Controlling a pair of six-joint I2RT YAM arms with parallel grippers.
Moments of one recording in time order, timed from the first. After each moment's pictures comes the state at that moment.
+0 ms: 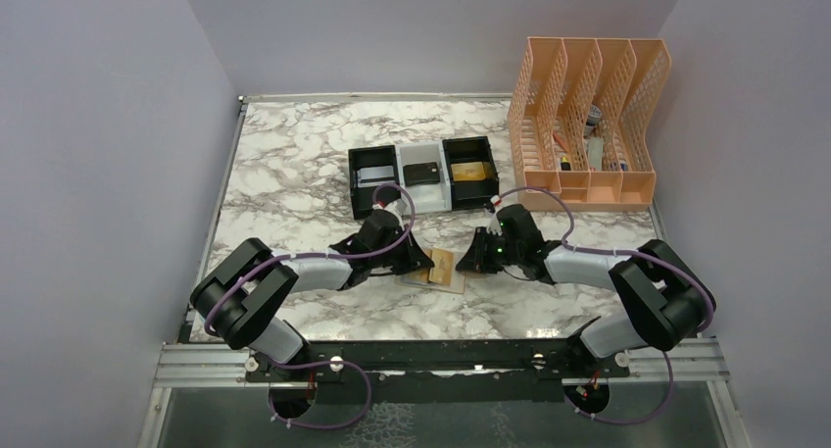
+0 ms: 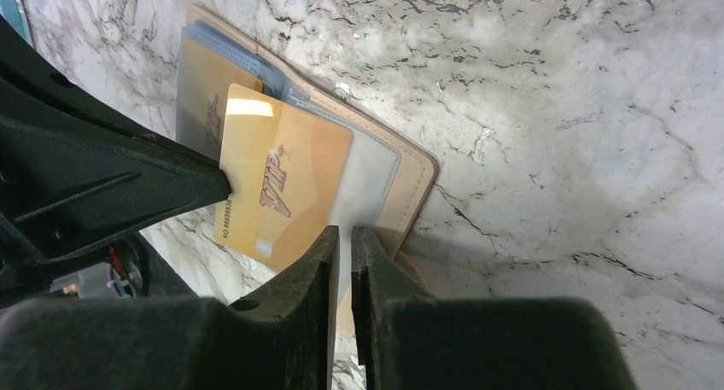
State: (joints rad) left arm -0.73 1.51 0.52 0.33 0.26 -0.98; right arm 0.58 1.46 0.47 0.21 -0.35 0.68
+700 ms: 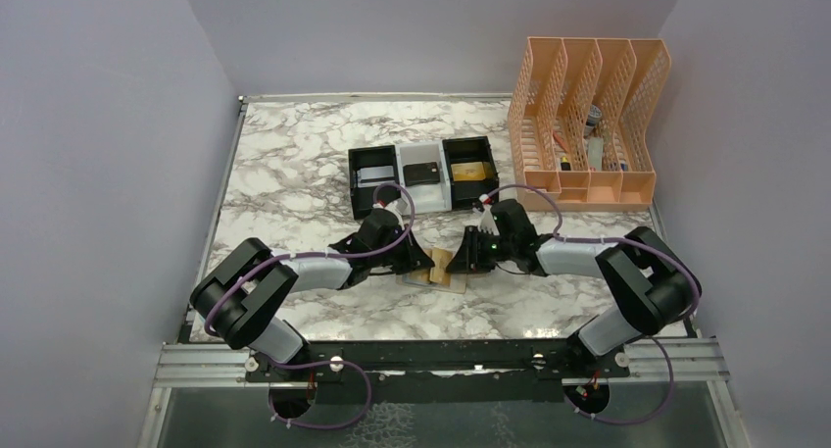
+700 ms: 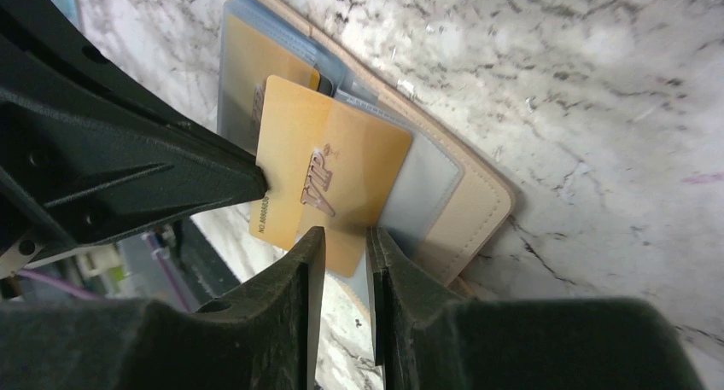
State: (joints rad) left arm -0.73 1.51 0.52 0.33 0.28 -0.98; right arm 0.58 1.53 0.56 0.21 -0.51 0.65
